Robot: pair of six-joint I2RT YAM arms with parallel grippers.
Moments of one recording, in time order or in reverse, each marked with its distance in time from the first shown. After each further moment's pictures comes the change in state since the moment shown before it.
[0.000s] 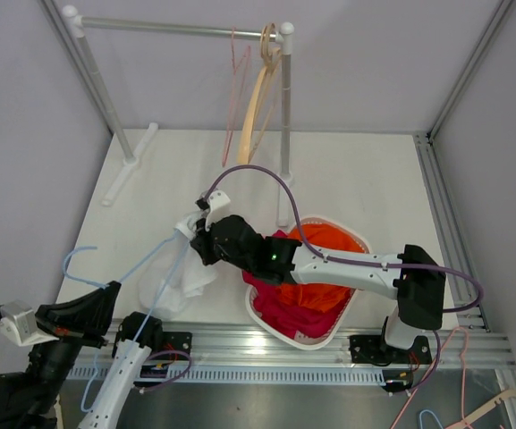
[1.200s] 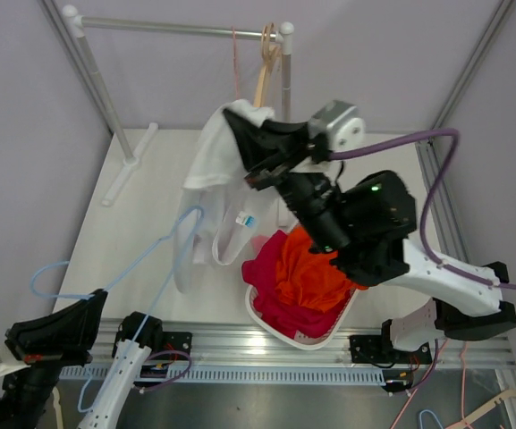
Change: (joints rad) left arm -0.010 -0.027 0.072 0.114 0.071 -0.063; right arm 0.168 -0.212 0.562 0.237 0.235 -0.838
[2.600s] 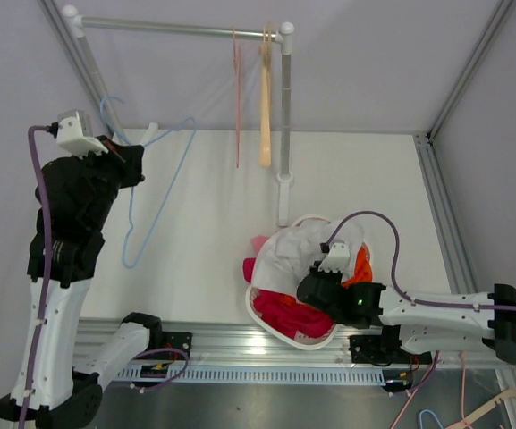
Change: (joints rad) left arm 0.106 0.864 0.102 0.311 -0.250 0.053; right arm -0.146 -0.470 -1.334 -0.702 0.248 1.412
